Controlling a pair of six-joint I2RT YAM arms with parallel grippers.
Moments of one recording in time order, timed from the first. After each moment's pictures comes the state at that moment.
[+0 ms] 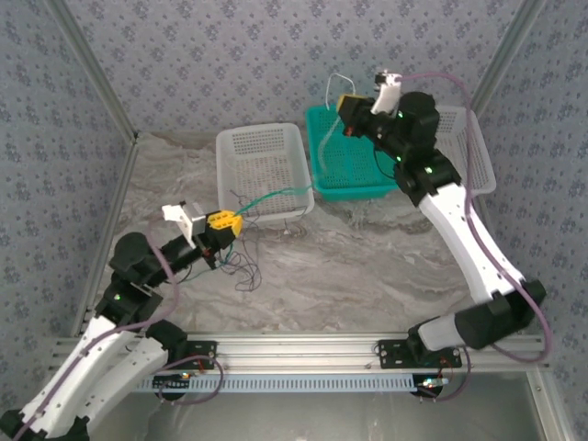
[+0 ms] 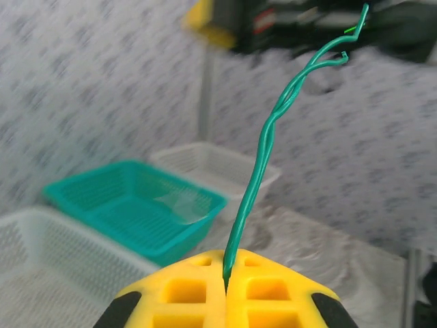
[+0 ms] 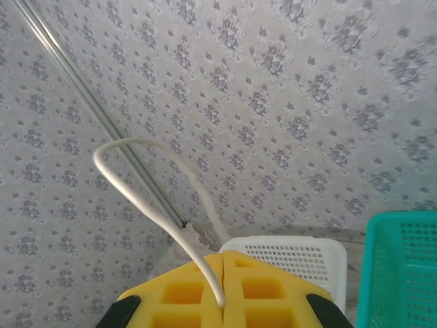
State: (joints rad) left arm -0.57 0.52 0.70 -0.04 0.43 -0.15; right arm 0.39 1.45 1.58 -0.16 -0.24 0.43
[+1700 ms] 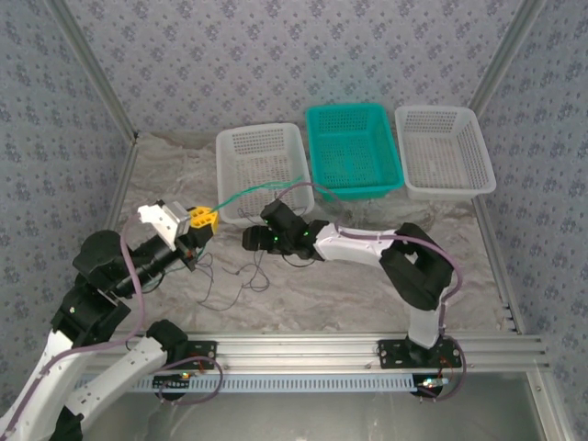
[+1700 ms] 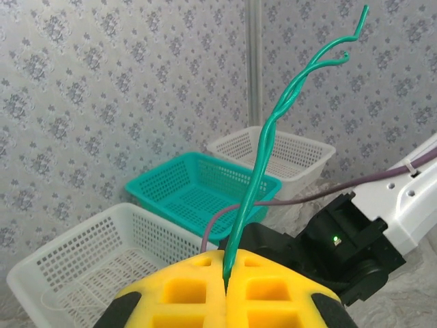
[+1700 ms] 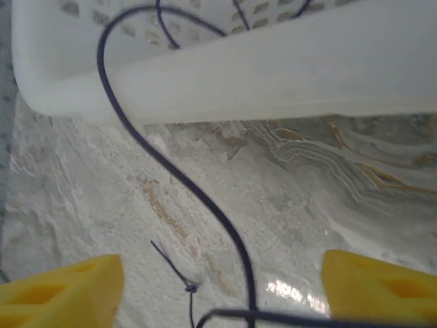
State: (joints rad) left arm -0.64 0.54 1.00 -0.48 0.17 0.06; right arm 0.94 1.87 1.20 -0.10 -0.08 0.89
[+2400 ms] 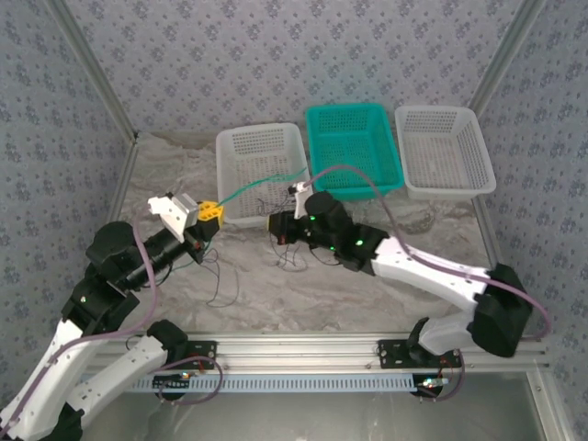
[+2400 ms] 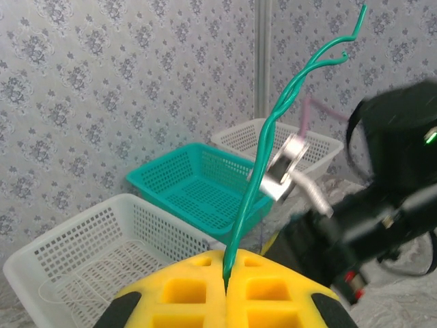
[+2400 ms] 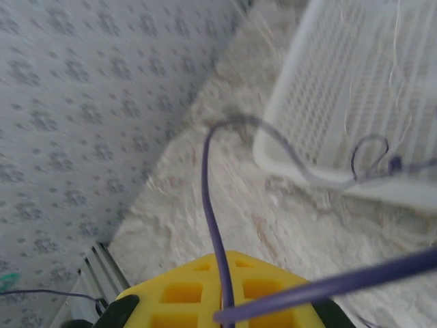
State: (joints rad) left arm -0.64 0.60 0.98 -0.43 0.16 0.04; right arm 0.92 1.32 1.02 -0.04 -0.06 0.66
